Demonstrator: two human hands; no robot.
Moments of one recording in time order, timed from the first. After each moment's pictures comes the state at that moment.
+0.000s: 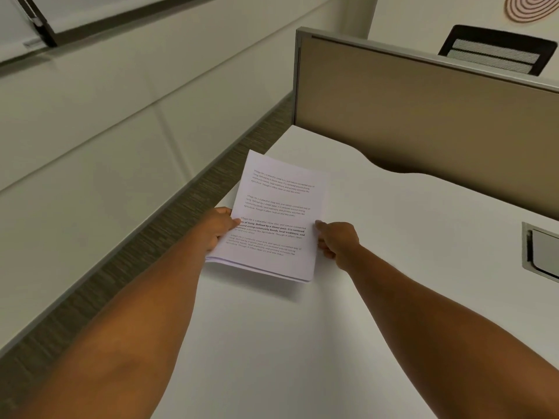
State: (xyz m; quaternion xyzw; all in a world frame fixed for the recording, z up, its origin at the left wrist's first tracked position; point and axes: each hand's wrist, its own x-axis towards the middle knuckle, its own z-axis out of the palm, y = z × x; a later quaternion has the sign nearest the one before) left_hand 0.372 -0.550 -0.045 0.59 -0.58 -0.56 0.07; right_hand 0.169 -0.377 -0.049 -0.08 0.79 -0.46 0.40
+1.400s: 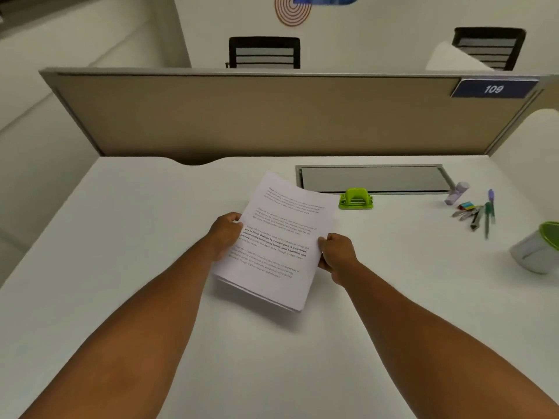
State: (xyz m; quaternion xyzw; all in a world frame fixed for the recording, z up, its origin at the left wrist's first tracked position) left_hand 0.126 -0.241 -0.023 0.33 -0.79 -0.52 -0.03; right_hand 0.060 0.006 -0.023 0.12 0.71 -0.63 0.27
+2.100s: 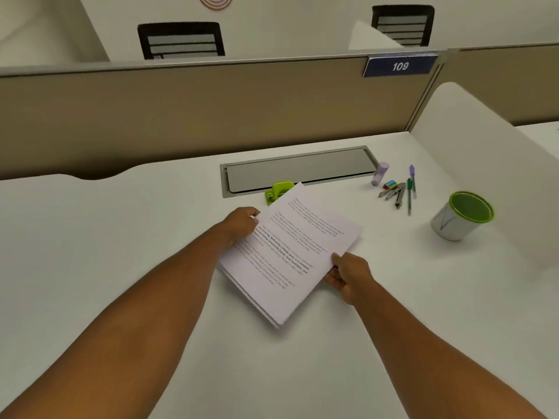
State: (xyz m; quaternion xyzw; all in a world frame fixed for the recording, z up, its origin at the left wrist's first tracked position) left_hand -0.016 -0.080 -0.029 0.16 -0.88 -0.41 -0.17; right_hand 0.026 0.180 -0.036 0.34 0.60 -0.69 0.21
